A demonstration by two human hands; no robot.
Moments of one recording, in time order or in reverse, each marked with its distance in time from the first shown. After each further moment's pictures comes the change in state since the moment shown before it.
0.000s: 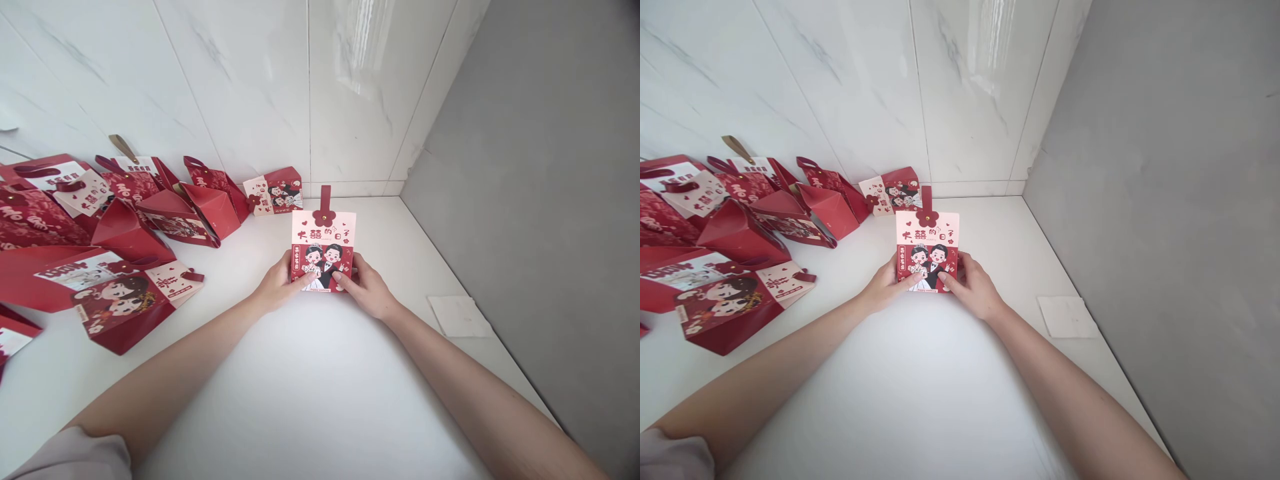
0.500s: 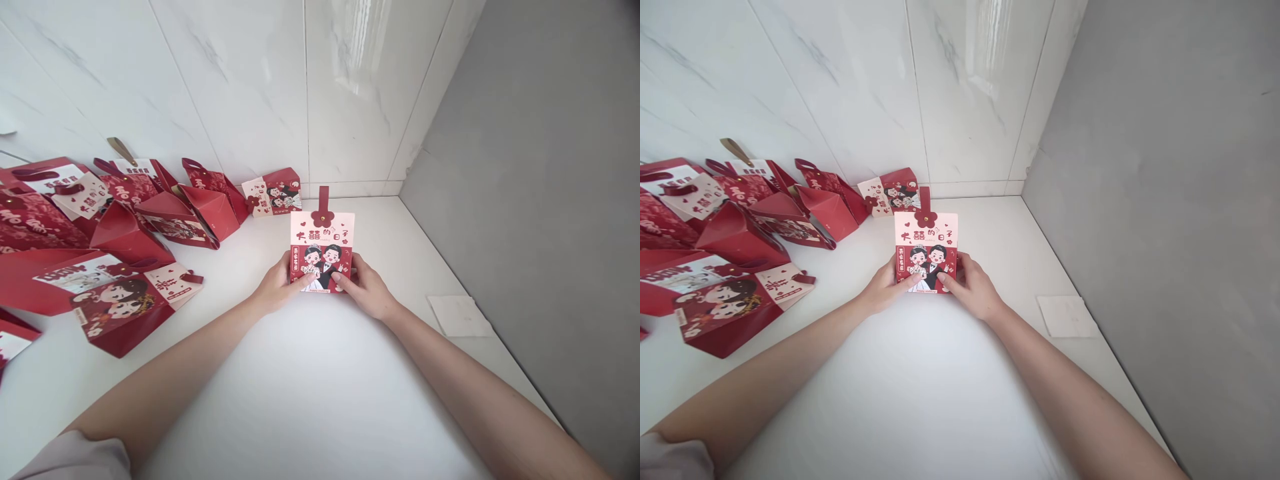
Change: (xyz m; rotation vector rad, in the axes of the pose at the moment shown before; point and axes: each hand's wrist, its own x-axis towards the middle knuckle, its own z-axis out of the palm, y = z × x) left_hand 0.001 -0.001 0.000 0.014 0.004 0.021; right_hand 0.000 -0.001 0.000 0.023 -0.004 -0.003
